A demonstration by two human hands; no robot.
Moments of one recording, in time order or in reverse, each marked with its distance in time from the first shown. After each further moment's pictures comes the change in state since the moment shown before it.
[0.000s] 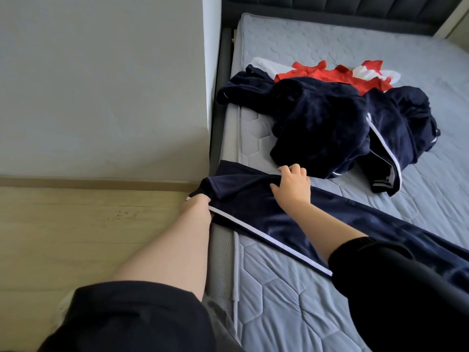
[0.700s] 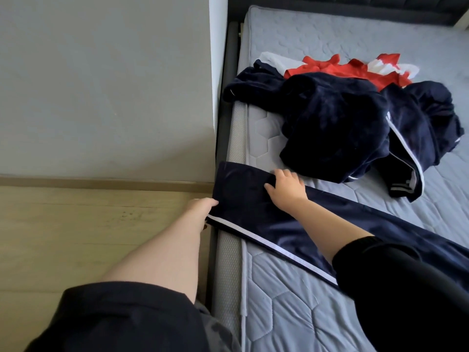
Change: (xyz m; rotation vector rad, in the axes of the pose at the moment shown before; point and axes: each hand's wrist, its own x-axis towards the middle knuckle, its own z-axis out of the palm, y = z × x) left_hand 0.007 0.007 -0.017 0.364 -0.028 0.048; right_hand 0.027 -0.015 0.029 0.046 -0.246 -0.039
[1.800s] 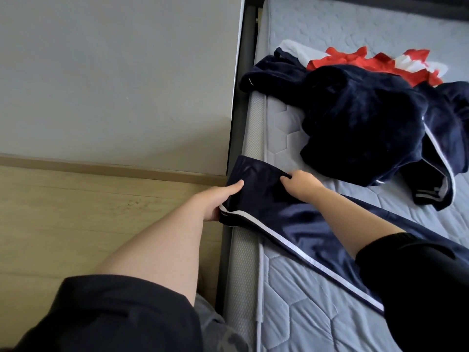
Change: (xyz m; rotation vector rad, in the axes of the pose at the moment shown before) left_hand 0.012 0.018 -0.014 0.063 -0.474 0.025; right_hand 0.028 -0.008 -0.004 0.078 -0.251 0.107
